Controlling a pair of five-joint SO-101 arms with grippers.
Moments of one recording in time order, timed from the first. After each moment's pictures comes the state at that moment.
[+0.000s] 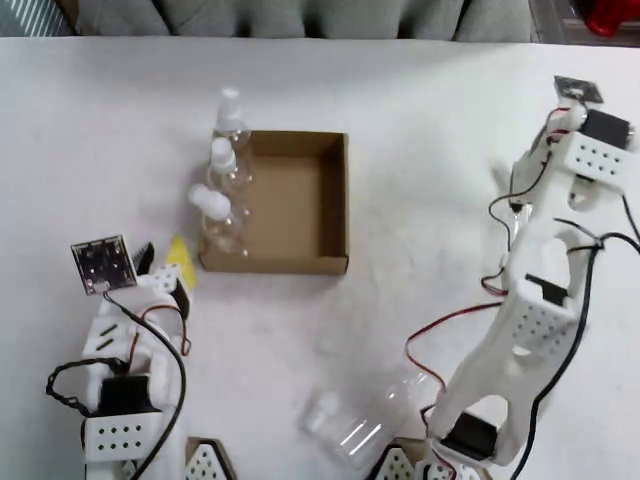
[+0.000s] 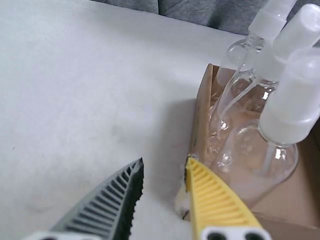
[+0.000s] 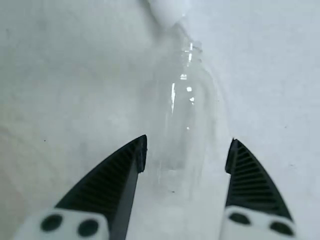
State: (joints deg) left arm -11.2 -91.2 97.7 30.5 11.4; right arm 20.4 38.9 -46.7 96.6 14.3
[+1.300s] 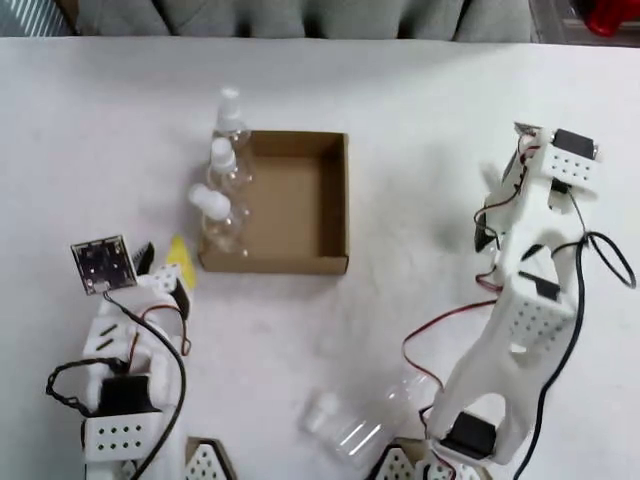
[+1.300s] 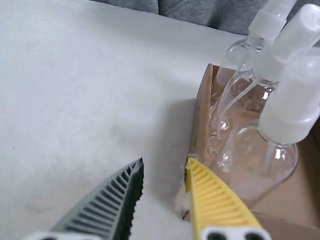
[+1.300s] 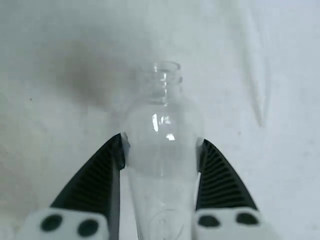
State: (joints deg) left arm -11.2 -91.2 97.7 30.5 11.4; right arm 18.6 37.9 -30.2 96.4 15.2
